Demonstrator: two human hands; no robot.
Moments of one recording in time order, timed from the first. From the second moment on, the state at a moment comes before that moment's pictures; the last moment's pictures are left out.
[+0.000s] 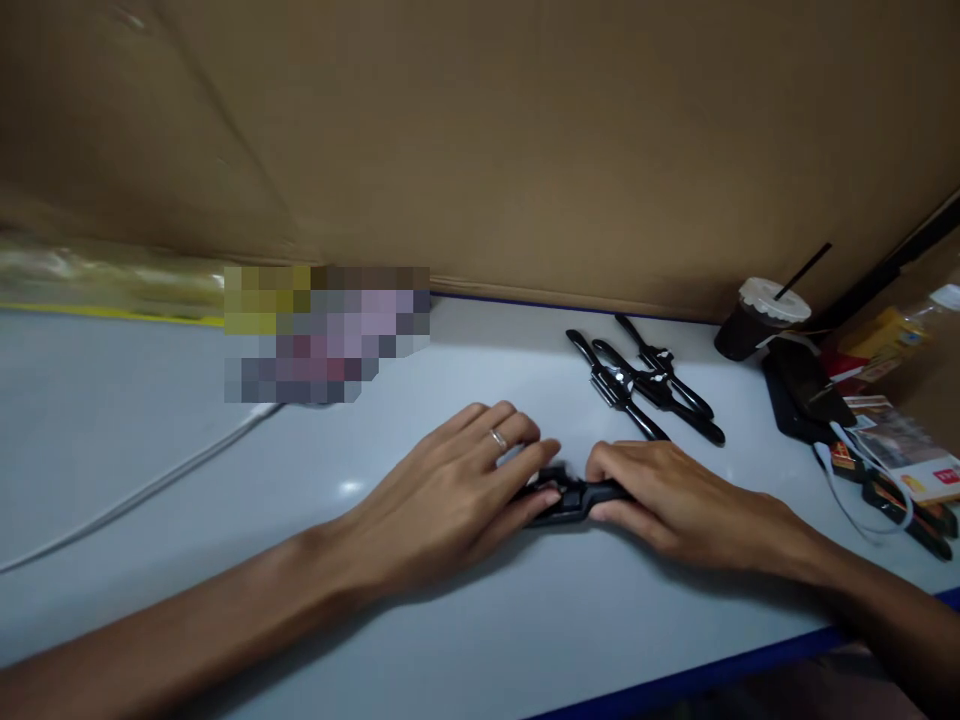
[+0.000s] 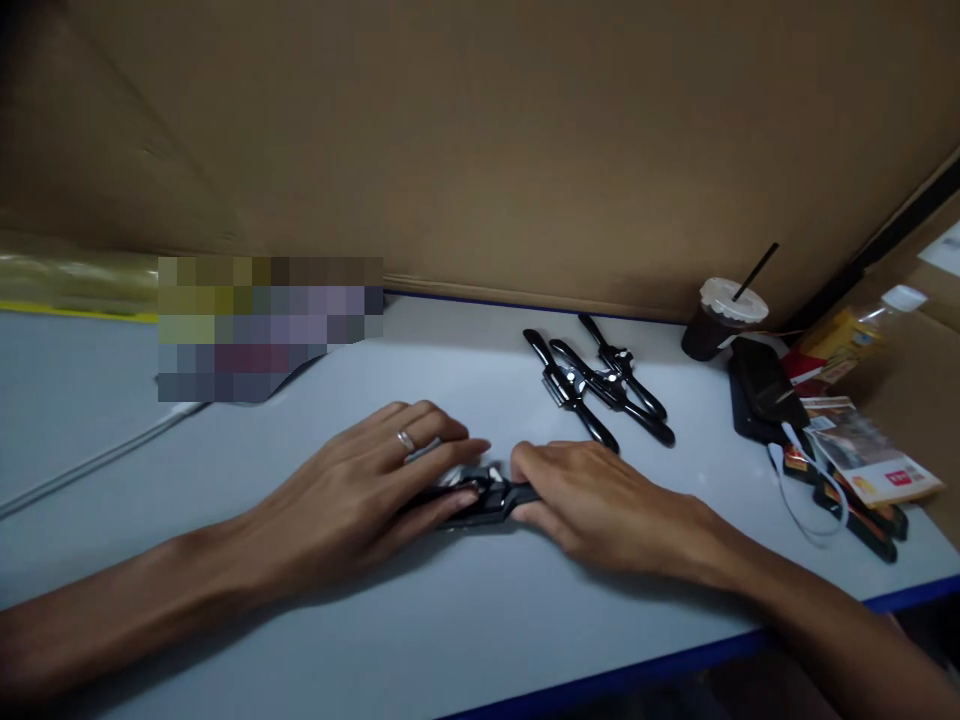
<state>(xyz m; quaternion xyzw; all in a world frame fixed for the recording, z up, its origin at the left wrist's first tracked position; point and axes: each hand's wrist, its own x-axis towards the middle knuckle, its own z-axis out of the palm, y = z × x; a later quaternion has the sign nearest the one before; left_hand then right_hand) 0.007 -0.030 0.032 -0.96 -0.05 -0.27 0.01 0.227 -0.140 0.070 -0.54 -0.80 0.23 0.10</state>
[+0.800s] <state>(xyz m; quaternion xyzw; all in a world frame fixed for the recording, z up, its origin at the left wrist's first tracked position) 0.007 -0.039 0.030 -0.98 -0.06 -0.17 -0.05 0.217 -0.142 0.049 -0.48 -0.87 -0.04 0.12</state>
